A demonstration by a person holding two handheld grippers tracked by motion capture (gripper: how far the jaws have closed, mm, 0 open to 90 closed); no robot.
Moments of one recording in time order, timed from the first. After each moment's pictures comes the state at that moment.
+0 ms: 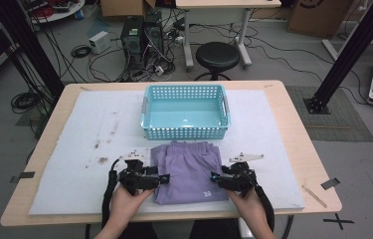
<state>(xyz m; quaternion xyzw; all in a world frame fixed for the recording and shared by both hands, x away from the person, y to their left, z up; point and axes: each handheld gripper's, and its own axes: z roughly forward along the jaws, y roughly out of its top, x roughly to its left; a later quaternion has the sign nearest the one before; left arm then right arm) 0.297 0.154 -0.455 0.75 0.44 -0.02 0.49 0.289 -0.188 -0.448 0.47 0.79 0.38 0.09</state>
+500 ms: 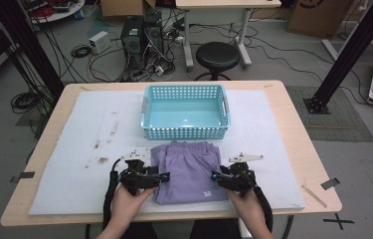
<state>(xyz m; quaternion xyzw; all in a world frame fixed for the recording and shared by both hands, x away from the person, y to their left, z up) 0.297 0.151 -0.455 0.75 0.45 0.00 0.48 0.288 -0.186 -0.449 0.48 0.79 0.38 0.10</state>
